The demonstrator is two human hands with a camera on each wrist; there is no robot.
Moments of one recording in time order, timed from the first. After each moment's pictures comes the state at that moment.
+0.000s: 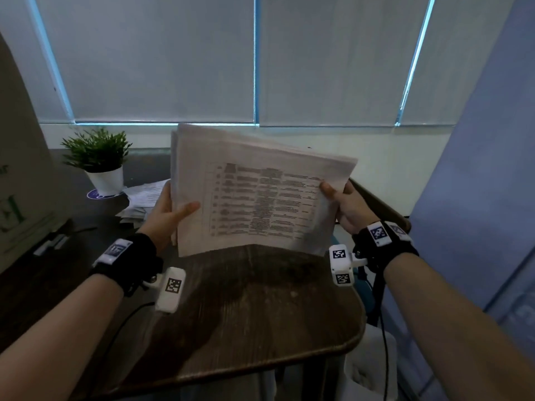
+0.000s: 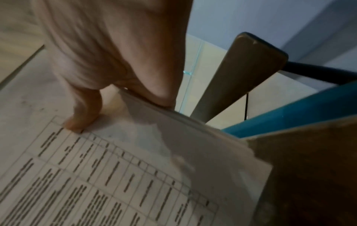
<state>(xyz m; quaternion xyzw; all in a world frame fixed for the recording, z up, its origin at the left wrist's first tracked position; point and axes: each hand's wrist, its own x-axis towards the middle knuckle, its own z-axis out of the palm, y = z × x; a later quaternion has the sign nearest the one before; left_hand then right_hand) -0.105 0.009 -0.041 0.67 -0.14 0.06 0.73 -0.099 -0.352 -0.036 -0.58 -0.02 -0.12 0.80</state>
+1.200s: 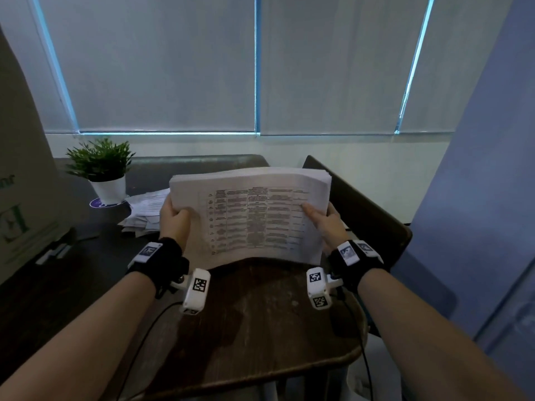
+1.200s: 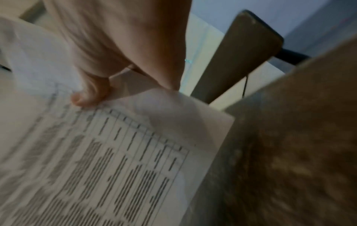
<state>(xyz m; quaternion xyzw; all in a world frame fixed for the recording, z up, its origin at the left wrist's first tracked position) -0.098 -0.022 -0.040 0.69 0.01 0.20 0.70 -0.093 -0.318 -0.068 -0.64 0.01 -0.13 0.76</state>
